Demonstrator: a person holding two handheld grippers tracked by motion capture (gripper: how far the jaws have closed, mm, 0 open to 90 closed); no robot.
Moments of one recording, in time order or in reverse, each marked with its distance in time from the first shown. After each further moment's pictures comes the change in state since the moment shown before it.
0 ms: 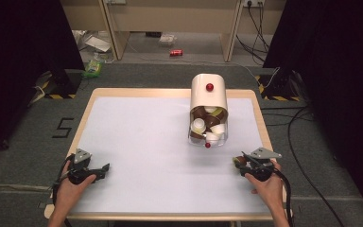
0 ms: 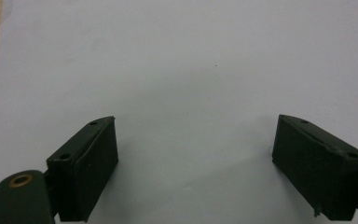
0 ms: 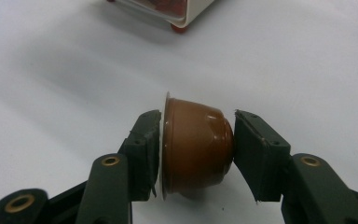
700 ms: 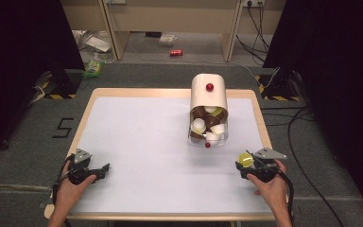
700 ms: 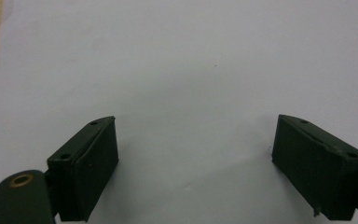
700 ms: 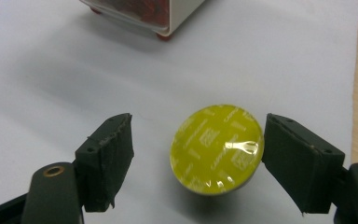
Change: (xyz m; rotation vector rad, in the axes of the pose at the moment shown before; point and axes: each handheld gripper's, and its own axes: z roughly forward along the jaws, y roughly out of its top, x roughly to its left) left arm 0.000 0.000 0.000 -0.001 -0.001 0.001; right arm 0.000 0.003 -0.015 -0.020 -0.047 0.038
